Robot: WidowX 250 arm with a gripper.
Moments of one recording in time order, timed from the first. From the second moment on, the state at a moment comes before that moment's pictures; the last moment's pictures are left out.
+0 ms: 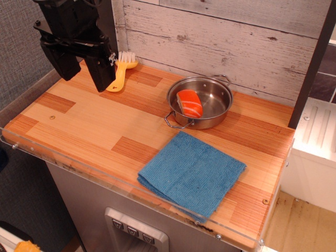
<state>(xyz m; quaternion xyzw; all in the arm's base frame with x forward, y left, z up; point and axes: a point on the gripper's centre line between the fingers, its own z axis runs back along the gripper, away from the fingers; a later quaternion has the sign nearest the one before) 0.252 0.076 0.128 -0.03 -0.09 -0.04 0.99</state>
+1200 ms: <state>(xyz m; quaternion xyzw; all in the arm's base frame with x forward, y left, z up) 0.330 -0.001 0.079 0.01 -0.10 0.06 0.99</state>
